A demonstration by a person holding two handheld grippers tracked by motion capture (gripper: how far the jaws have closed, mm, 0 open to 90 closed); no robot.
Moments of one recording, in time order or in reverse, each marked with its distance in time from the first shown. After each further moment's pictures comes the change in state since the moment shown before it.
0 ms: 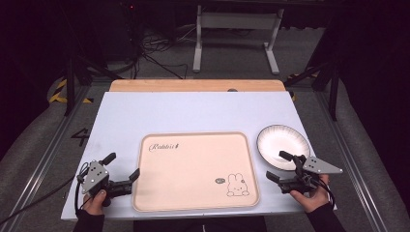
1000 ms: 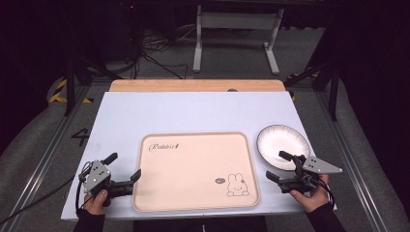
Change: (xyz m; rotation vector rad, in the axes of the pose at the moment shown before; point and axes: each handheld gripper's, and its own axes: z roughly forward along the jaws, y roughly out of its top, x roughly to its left) left arm -0.002 0.001 0.002 0.014 -0.012 0.016; right arm 0.000 0.000 0.001 0.005 0.000 0.000
